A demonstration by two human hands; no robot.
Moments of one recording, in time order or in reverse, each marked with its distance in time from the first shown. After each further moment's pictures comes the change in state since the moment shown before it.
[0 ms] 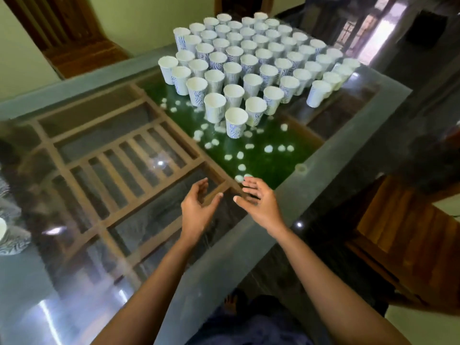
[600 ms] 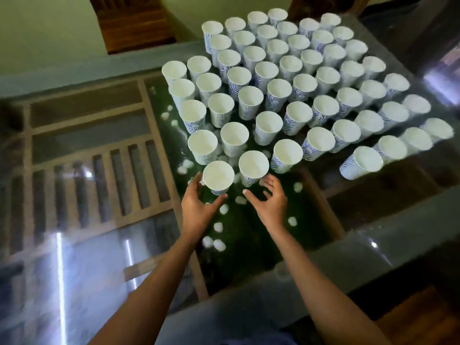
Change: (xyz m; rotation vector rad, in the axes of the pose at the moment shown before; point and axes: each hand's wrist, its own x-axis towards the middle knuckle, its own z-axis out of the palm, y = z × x) left_hand 0.191 0.040 0.154 0.072 0.290 -0.224; right_hand 0.285 0.023 -0.096 -0.138 -0.014 -0.017
